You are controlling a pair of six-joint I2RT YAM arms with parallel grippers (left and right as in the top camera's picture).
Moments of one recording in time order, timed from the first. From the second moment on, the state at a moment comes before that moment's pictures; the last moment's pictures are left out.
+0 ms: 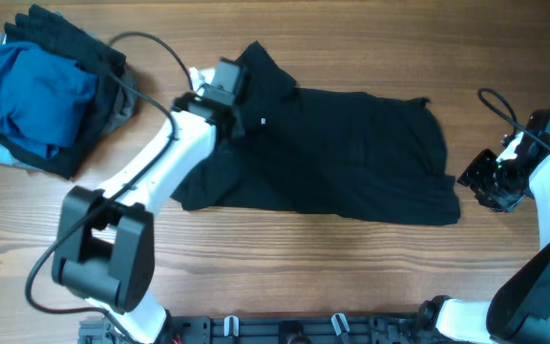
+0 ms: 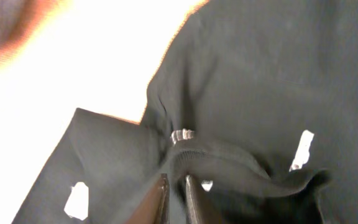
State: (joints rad) left arm -0.38 1.81 1.32 -0.68 -0.32 -0.57; right arm -0.46 1.55 1.03 -0.93 -0.15 0.26
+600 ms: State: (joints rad) left arm -0.23 1.80 1.10 -0.80 -0.07 -0.64; right arm -0.46 1.55 0.99 -0.85 -0.15 0.23
